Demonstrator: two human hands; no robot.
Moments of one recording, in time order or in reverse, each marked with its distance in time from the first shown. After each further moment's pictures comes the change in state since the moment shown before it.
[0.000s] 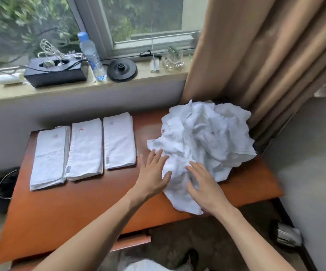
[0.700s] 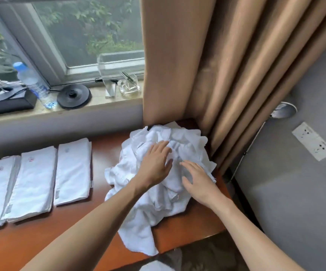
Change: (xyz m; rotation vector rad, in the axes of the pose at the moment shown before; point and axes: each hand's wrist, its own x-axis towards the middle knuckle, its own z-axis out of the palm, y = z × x) left_hand 0.171 0.204 -0.005 0.003 0.229 0.298; right_hand 0.046 0.126 -0.194 0.030 0.020 0.050
